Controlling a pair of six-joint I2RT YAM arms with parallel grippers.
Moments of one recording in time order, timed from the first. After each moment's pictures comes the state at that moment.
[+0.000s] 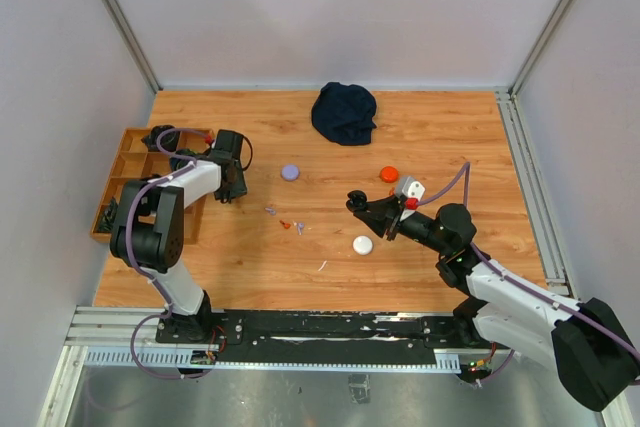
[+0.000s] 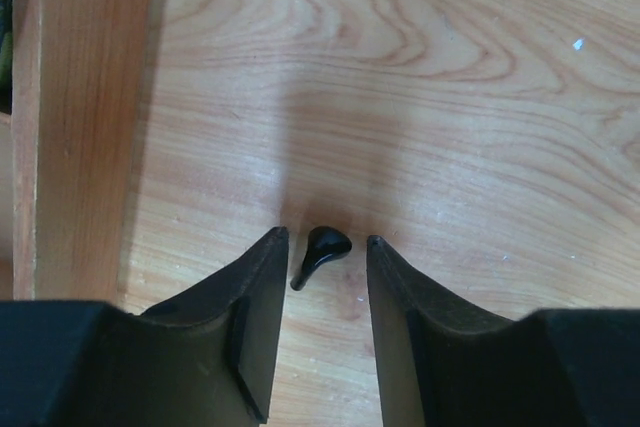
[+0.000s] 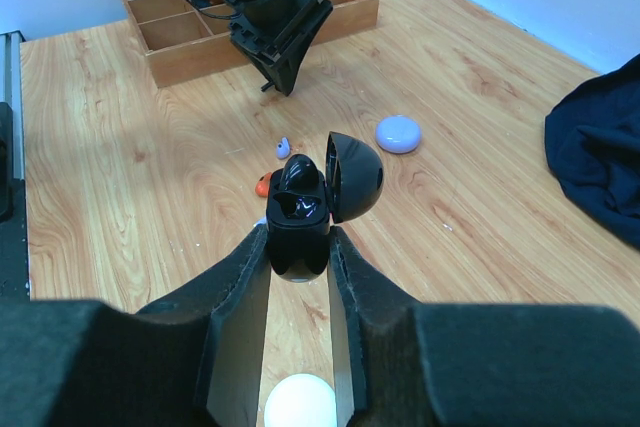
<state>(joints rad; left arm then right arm) -0.17 1.70 0.97 -0.37 -0.30 -0.39 0.58 0.94 0.26 0.72 -0.50 0.01</state>
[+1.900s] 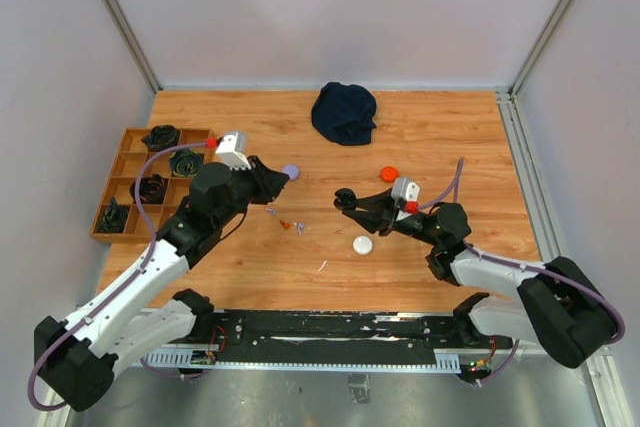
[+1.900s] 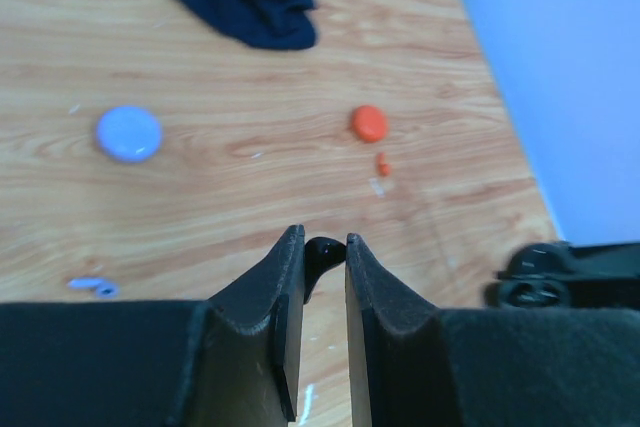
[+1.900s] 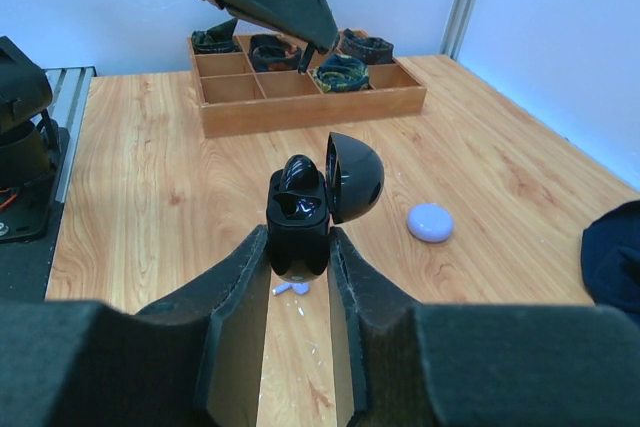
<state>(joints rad) -0.52 0.89 0.69 -0.07 -0.04 -0.58 0.58 1.17 0.27 1.13 -0.65 0.04</state>
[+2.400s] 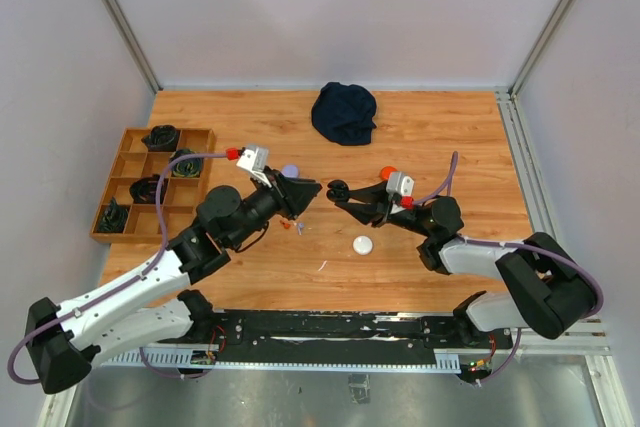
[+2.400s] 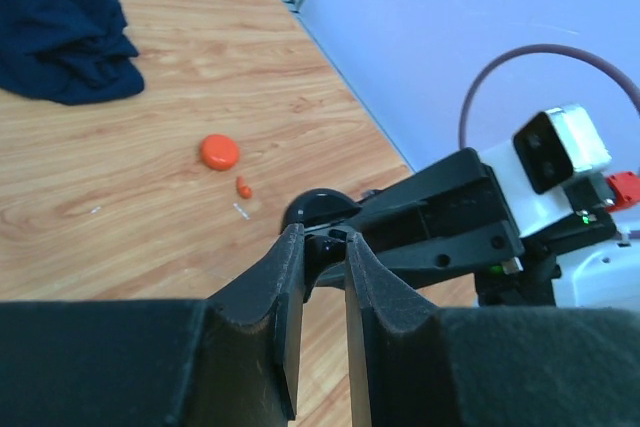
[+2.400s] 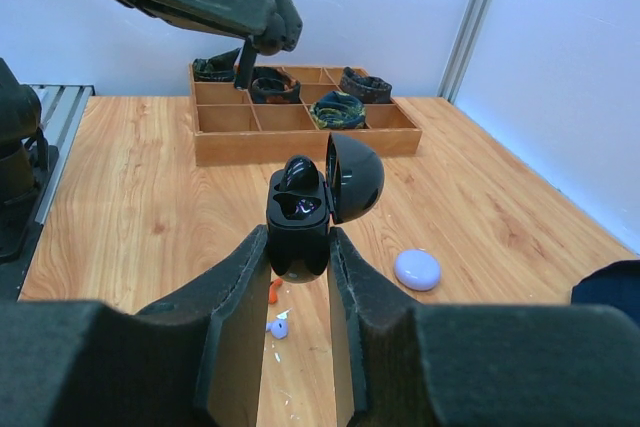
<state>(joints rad) -0.83 0.84 0.65 0.20 -0.11 -0.57 0.59 1.36 0.34 1.36 -0.70 0.05</state>
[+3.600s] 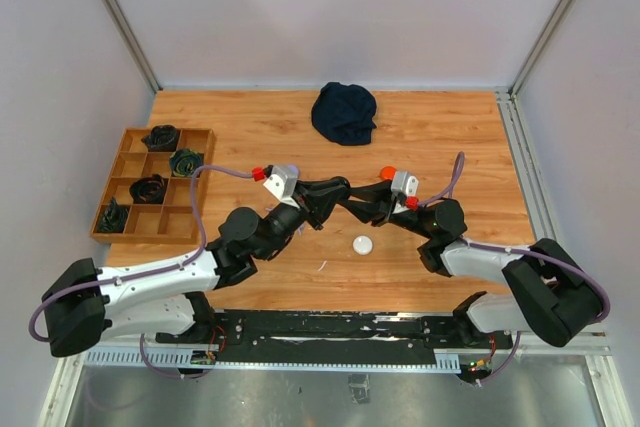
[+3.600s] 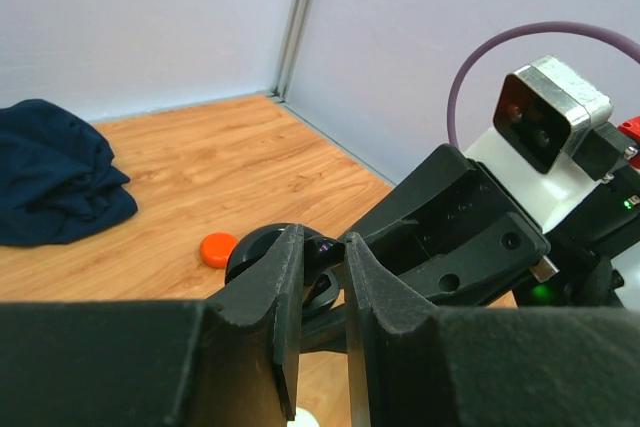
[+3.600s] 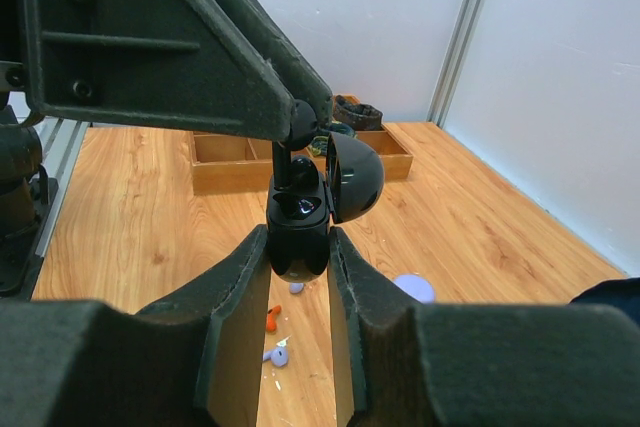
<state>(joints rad) -1.05 1.05 0.53 0.79 -0.26 -0.23 0.61 1.31 0.34 1.37 -0.64 0.08</state>
